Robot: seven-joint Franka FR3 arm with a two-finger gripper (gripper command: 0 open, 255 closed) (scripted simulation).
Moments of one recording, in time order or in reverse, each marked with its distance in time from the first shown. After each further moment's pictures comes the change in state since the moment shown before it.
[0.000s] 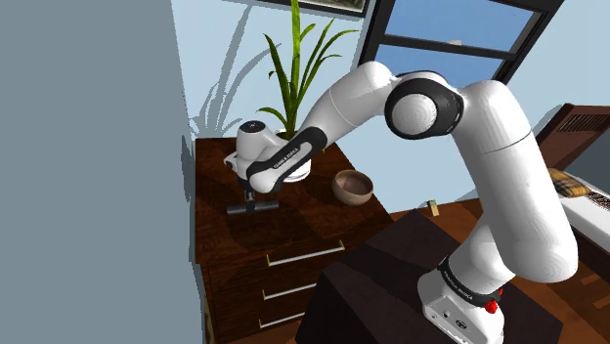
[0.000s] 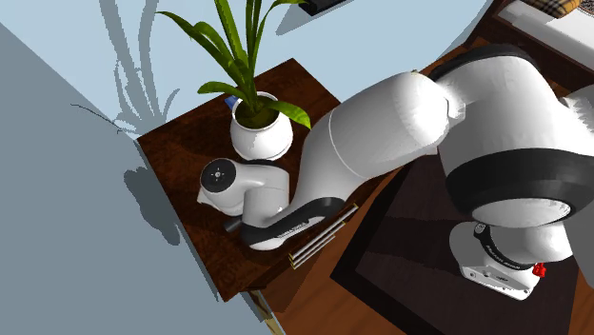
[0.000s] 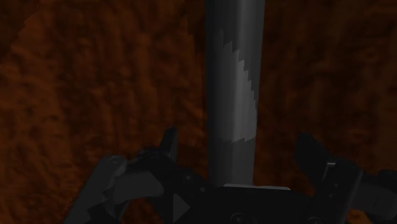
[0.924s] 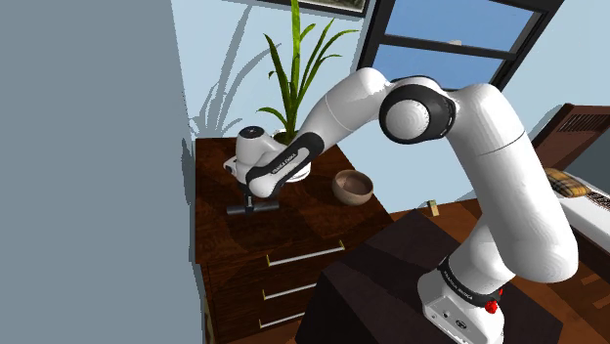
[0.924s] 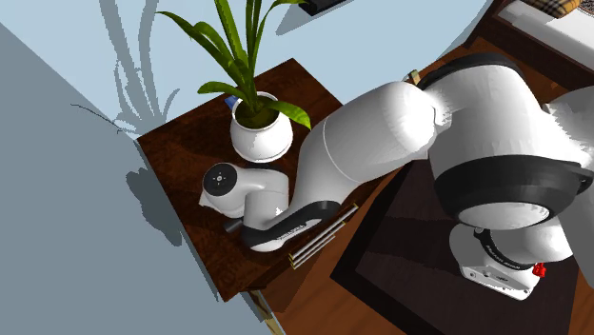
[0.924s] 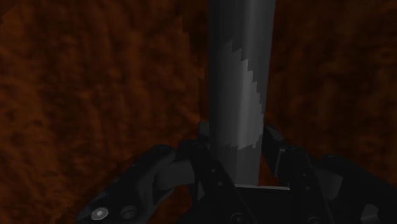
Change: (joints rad) arm 0.004 0.041 -0.002 0.023 -0.003 0.016 0.000
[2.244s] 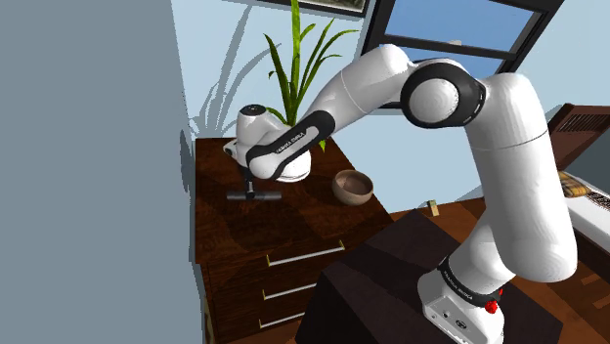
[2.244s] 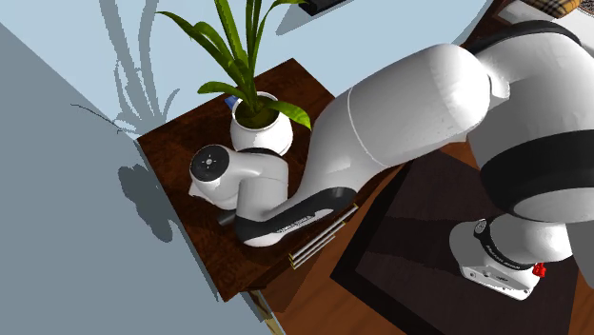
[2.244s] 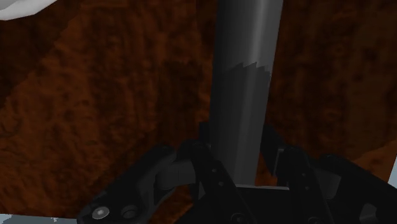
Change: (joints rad) arm -0.017 -0.143 0.019 -0.057 0.017 -0.084 -0.016
